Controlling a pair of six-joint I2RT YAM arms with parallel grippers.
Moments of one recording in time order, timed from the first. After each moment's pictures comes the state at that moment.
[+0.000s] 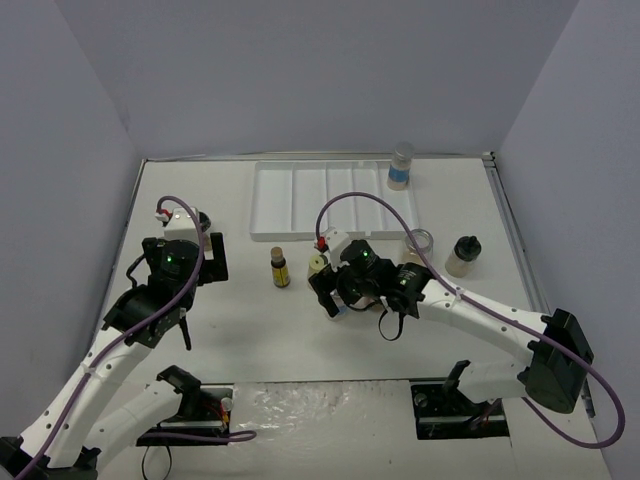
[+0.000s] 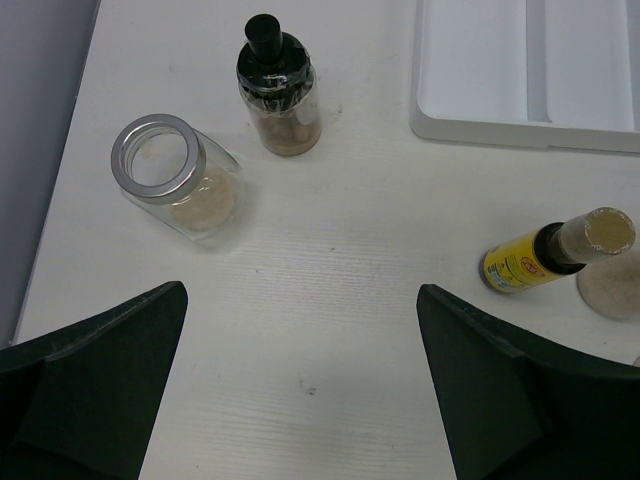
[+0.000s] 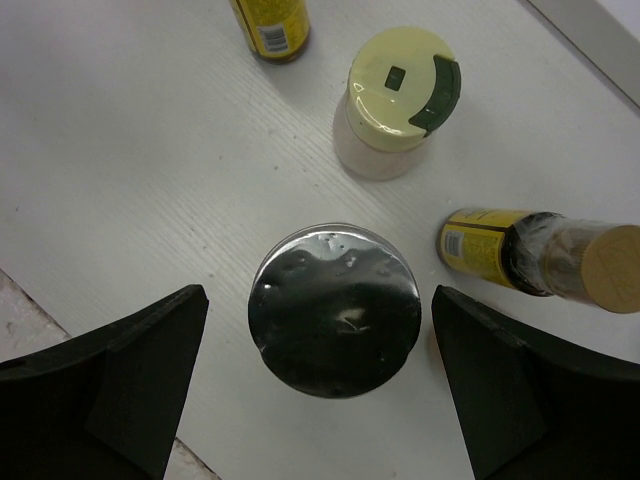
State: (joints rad) left arm -0.50 0.76 0.90 -0.70 -0.54 -0.28; right arm 0.91 1.28 0.91 -0.39 0.06 0.13
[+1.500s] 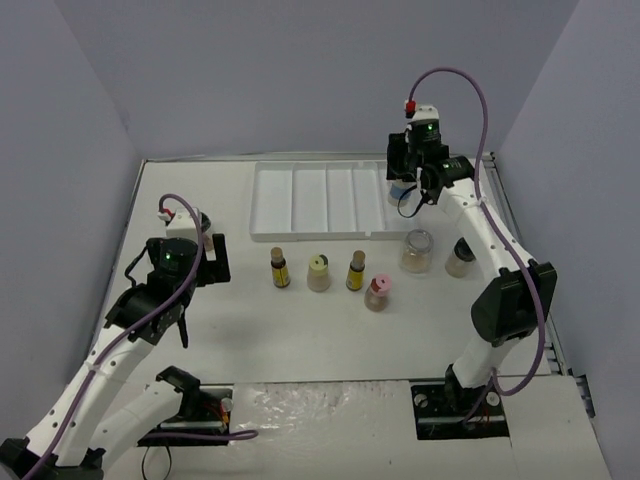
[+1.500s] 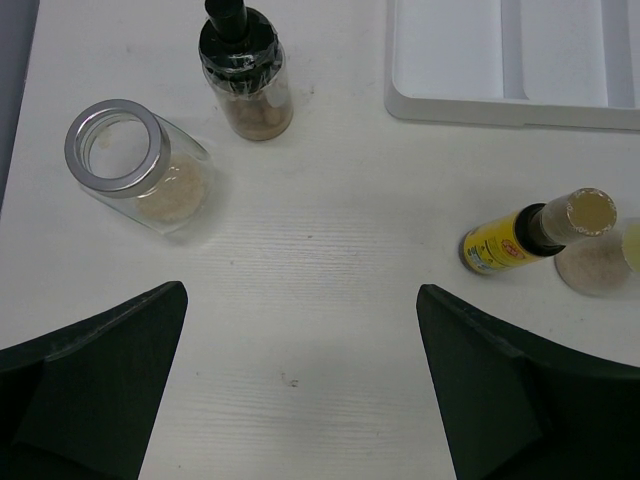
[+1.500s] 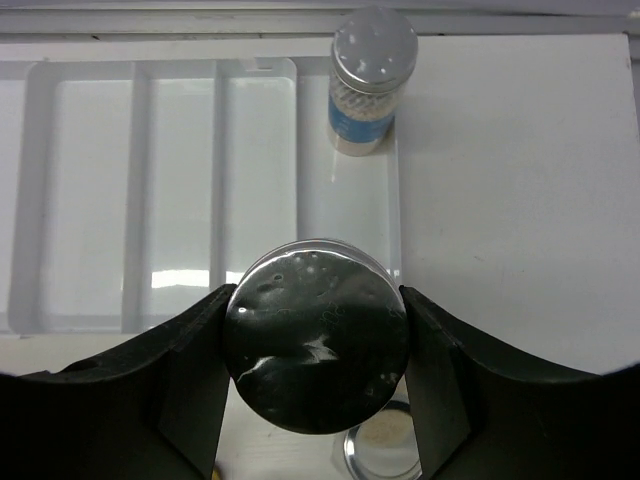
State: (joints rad) left arm -0.44 0.78 0.89 -0.68 -0.41 -0.28; right arm 0.29 1.69 1.67 -0.57 0.23 0.16
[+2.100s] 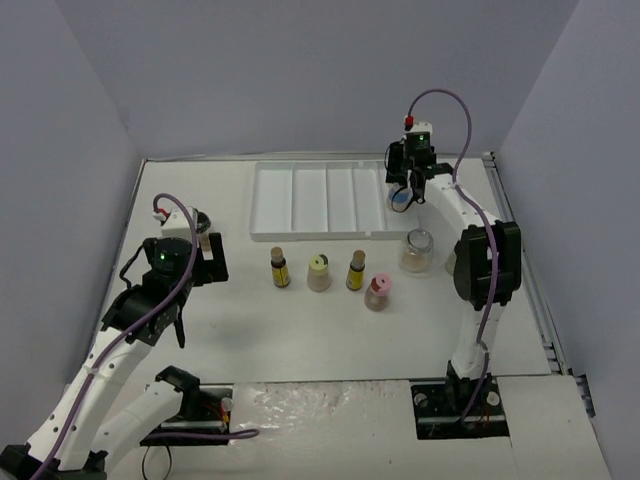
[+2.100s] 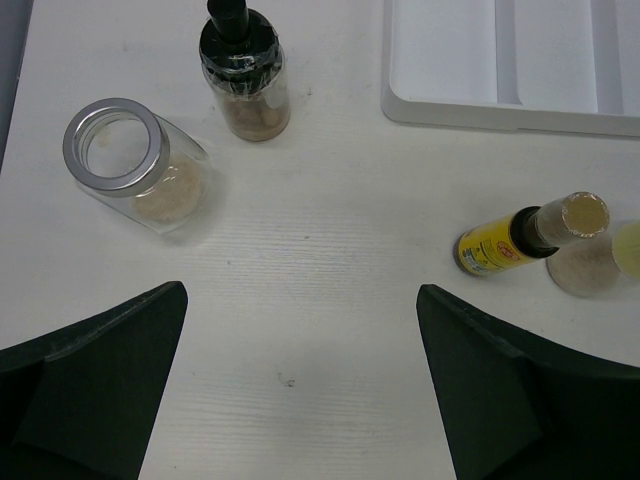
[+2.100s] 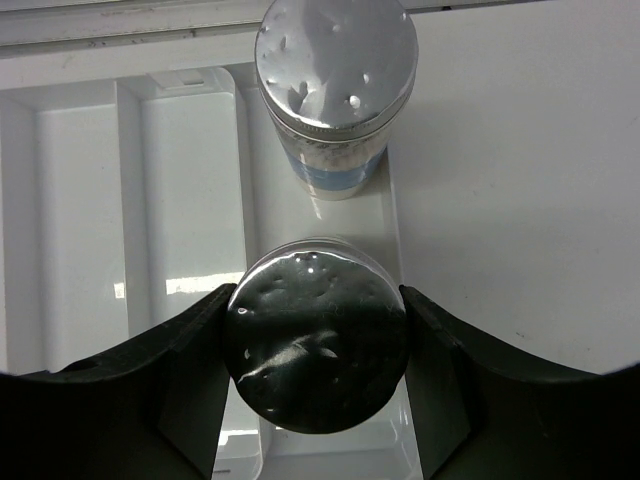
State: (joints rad) left arm -0.40 0.76 0.89 -0.68 -0.37 -0.28; right arm 0.19 2.00 1.65 -0.29 0.19 0.18
